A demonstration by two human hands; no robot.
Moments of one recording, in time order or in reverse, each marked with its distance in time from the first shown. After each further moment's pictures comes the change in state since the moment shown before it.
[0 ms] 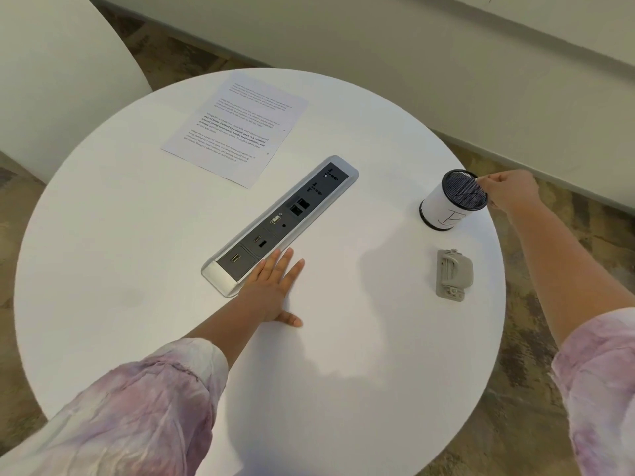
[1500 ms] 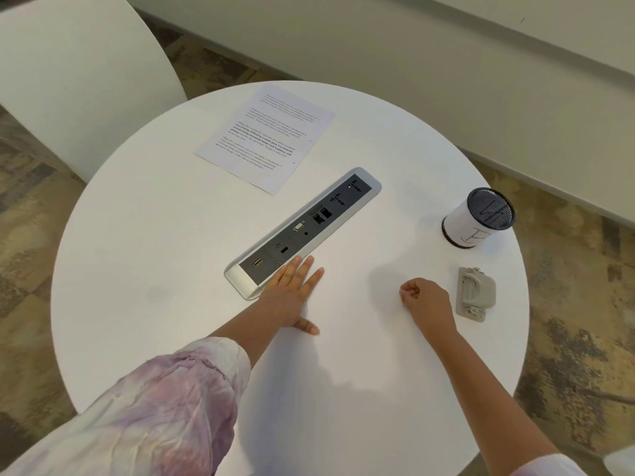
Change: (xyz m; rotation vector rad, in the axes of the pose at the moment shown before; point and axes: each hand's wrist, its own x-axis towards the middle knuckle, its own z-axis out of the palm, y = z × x) left_hand 0.004 0.000 0.004 -0.007 0.026 -0.001; right_hand -0.160 0.052 0.124 -0.136 -0.289 -0.174
